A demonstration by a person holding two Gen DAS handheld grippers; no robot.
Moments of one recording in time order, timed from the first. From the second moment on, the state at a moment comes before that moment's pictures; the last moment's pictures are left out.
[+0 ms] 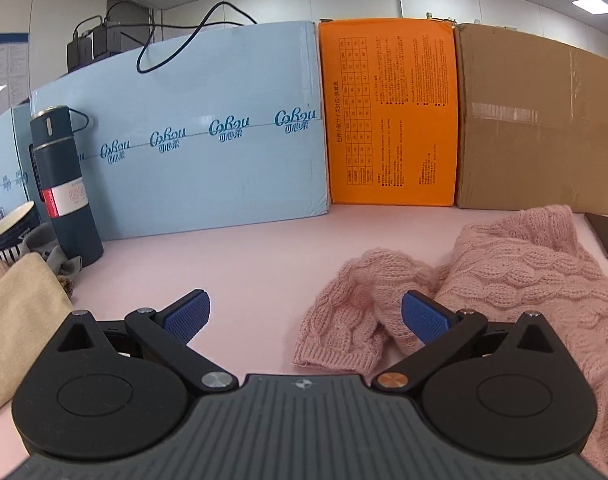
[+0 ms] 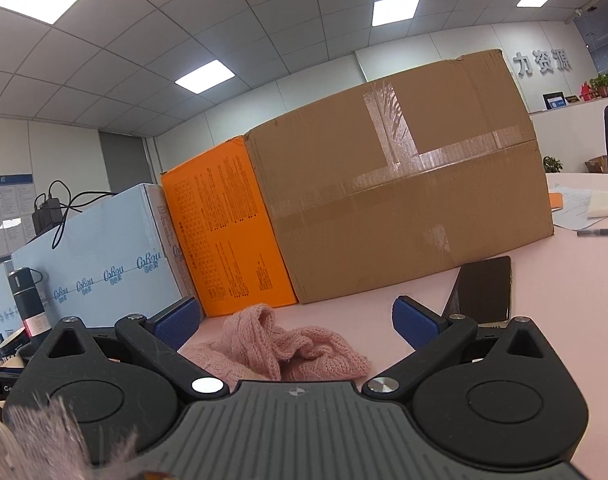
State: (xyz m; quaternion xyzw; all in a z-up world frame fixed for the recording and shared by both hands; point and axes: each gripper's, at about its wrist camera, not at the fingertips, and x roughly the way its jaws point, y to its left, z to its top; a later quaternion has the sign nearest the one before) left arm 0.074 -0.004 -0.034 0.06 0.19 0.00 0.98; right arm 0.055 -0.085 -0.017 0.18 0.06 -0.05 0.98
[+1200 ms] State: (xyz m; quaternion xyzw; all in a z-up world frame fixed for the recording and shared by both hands) left arm 0.015 -0.049 -0.035 0.13 0.17 -0.28 0.94; right arm 0.065 -0.099 -0.027 0.23 0.11 -0.06 0.96
